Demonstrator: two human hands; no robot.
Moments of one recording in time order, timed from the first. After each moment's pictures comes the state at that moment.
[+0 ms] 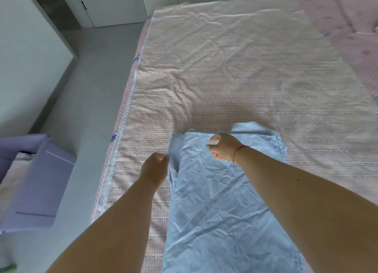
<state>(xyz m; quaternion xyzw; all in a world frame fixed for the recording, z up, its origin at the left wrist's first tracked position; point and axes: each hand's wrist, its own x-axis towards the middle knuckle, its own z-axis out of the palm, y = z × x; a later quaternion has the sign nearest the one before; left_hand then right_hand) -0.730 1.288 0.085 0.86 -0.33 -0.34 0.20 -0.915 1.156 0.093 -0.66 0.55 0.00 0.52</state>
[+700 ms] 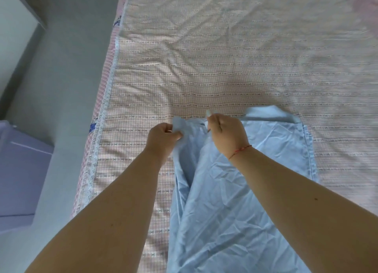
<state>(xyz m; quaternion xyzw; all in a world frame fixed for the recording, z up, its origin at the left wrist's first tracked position) -0.709 1.205 0.029 0.77 -0.25 -0.44 0.39 -0.871 1.146 0.046 -0.79 0.51 -0.21 0.27</state>
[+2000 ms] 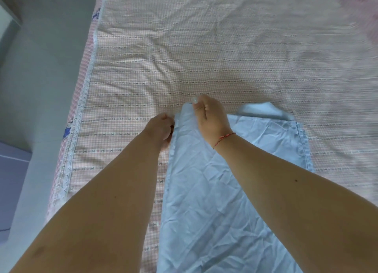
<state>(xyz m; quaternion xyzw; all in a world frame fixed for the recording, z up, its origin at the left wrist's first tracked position) -0.714 1.147 0.004 0.66 -0.16 -0.58 0.44 -0.848 1.102 0.014 -0.77 0.46 -0.36 0.26</state>
